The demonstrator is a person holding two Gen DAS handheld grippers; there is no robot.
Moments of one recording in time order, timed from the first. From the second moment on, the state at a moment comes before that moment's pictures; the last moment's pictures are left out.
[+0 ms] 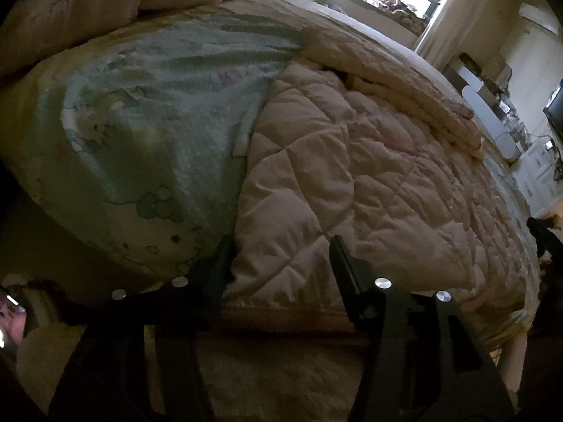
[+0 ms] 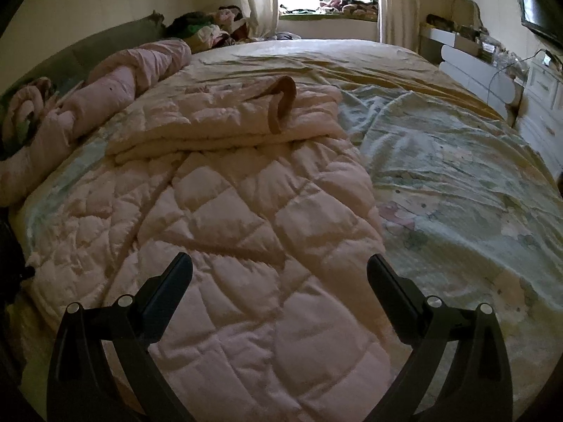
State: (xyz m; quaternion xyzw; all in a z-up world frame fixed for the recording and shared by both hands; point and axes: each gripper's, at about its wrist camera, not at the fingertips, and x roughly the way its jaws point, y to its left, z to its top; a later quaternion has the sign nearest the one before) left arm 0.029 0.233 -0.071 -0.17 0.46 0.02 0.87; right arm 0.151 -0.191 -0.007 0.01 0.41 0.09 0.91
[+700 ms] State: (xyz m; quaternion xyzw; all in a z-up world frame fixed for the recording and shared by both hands) left arm 0.024 0.194 -0.010 -0.09 0.37 0.00 0.93; right arm 0.118 -0.237 -0.008 0.02 0.46 0.10 0.88
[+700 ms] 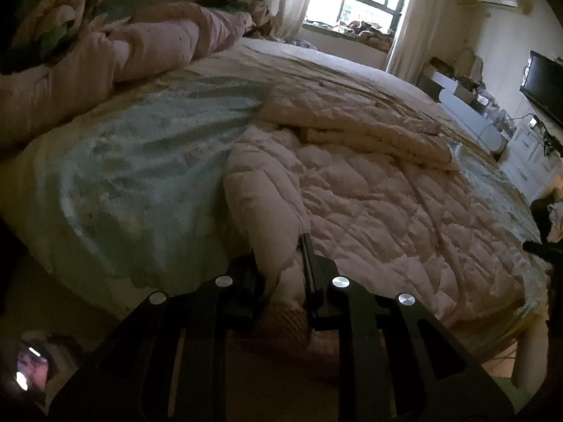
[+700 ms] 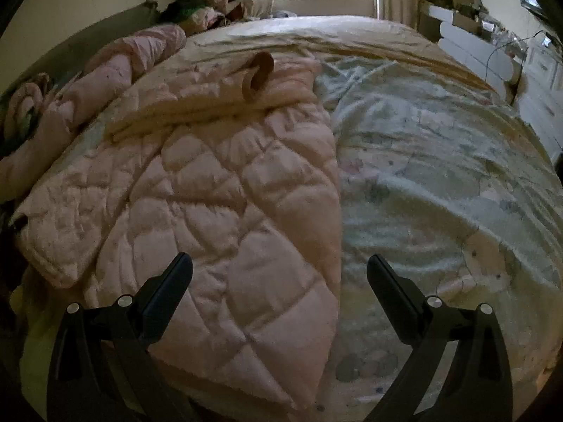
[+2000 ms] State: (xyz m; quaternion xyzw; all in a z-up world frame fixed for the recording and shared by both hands) left arm 0.032 0.185 -0.001 -0.07 0.37 0.02 0.93; right arm 0.087 -0.261 -0.034 0.16 0.49 0.19 0.83
